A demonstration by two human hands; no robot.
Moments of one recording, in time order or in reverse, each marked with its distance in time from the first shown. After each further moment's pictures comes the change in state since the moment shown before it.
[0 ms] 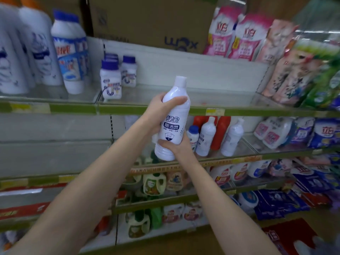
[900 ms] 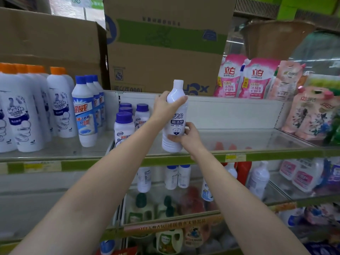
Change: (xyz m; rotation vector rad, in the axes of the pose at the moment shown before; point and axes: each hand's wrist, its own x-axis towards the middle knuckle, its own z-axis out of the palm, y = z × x) left_hand 0.163 0.072 -0.040 0.432 0.224 0.295; right_hand 0.183 -0.083 0.026 -0.009 0.046 0.000
